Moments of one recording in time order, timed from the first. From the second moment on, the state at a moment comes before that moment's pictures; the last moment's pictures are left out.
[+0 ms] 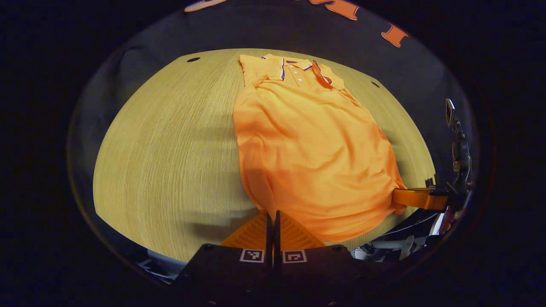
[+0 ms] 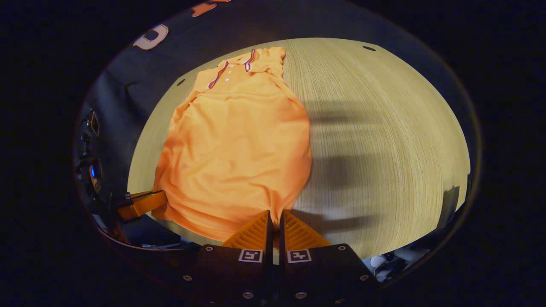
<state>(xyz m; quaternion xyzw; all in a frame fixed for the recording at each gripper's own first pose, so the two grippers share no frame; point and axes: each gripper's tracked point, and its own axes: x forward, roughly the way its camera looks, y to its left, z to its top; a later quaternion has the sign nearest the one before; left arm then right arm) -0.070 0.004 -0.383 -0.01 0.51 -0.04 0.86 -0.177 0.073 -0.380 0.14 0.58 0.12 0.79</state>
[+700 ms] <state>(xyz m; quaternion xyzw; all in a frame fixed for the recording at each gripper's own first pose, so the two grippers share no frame) 0.022 -0.006 -0.264 -0.02 0.40 -0.06 0.91 -0.072 0.082 -0.294 0.23 0.47 0.17 0.84</state>
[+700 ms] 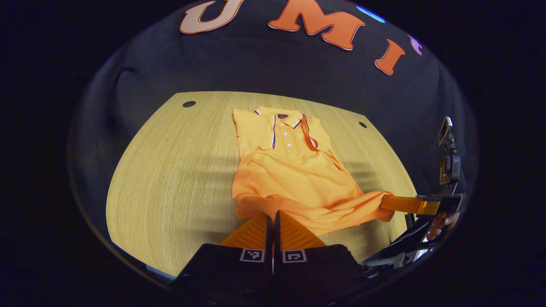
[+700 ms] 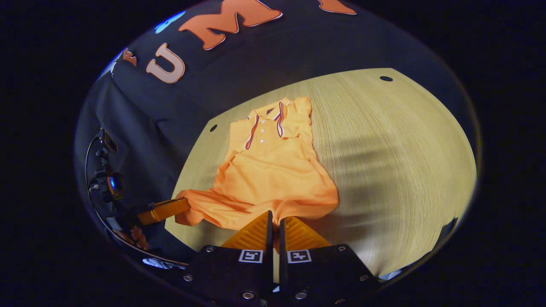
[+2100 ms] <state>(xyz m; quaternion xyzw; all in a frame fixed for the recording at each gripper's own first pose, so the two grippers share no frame) 0.291 0.046 -0.248 0.08 0.40 -0.06 0.91 0.193 0.110 -0.287 0.10 0.44 0.13 0.88</state>
